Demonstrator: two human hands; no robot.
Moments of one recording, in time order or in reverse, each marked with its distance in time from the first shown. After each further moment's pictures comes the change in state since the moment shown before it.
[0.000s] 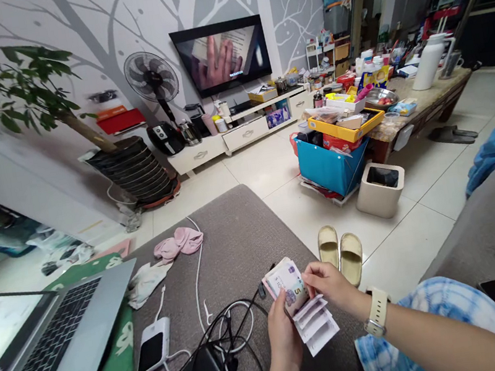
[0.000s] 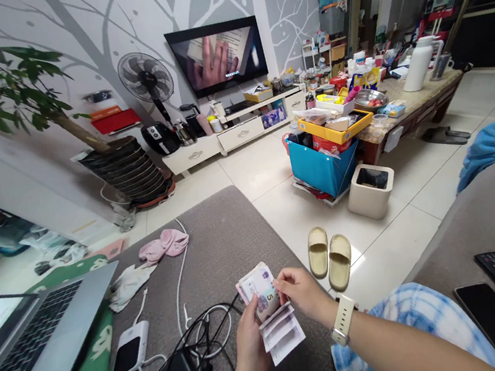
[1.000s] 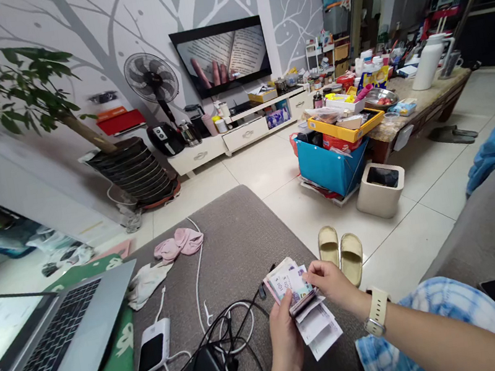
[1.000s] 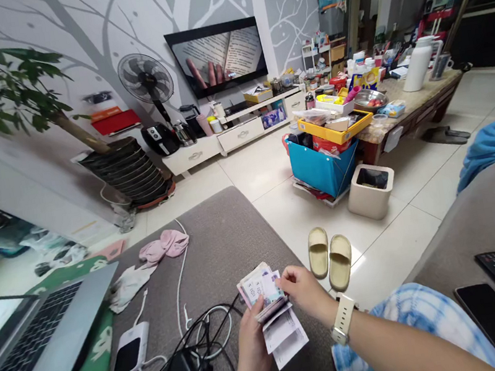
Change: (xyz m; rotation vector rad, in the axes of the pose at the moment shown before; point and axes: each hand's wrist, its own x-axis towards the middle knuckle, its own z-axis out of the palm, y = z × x) left_hand 0.002 -0.005 -0.007 0.040 -0.125 -0.017; right_hand 0.006 0.009 -0.003 -0.134 0.148 0.011
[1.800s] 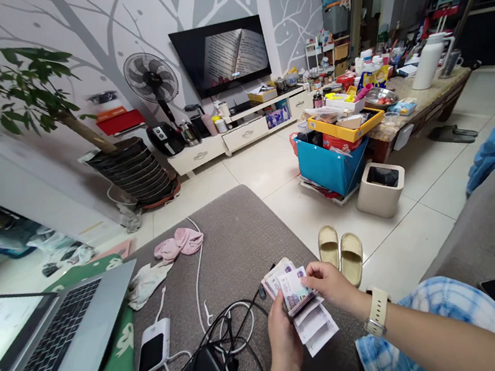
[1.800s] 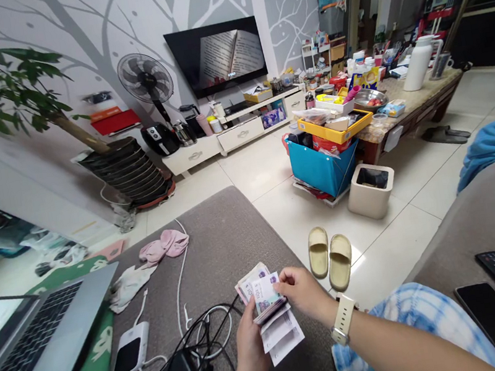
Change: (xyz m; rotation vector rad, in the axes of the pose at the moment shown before) left_hand 0.004 0.002 0.002 -0.052 0.101 -0.013; right_hand -0.002 -0.002 0.001 0.030 -0.068 -0.015
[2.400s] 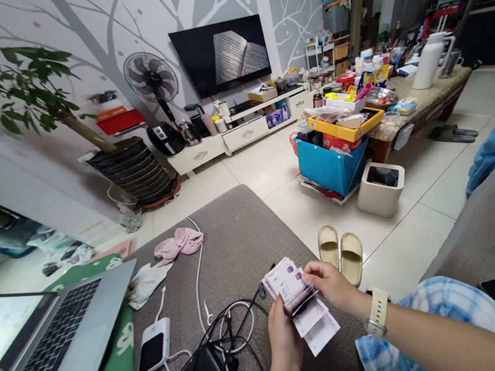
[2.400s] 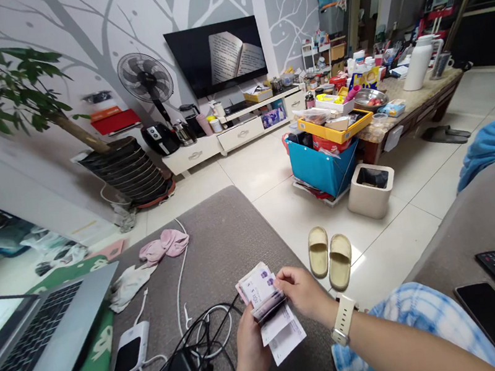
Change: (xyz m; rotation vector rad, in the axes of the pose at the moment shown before) left_hand 0.004 -0.005 -0.005 -0.029 -0.062 0.031; right_hand -0.004 -0.007 0.002 0.054 -0.028 -0.019
